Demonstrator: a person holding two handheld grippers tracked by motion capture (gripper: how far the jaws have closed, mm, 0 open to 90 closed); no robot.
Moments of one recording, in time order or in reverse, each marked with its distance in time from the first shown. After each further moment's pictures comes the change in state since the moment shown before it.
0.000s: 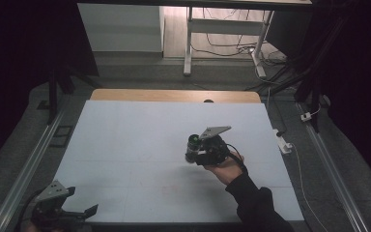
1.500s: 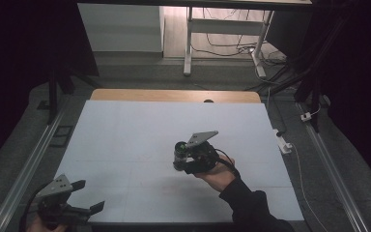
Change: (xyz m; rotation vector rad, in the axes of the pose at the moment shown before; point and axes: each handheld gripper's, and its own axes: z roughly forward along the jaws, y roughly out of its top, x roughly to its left) left arm -0.006 0.021 0.004 -0.093 -0.141 0.086; right arm 0.041 0.016 0.002 0.015 0.076 -0.094
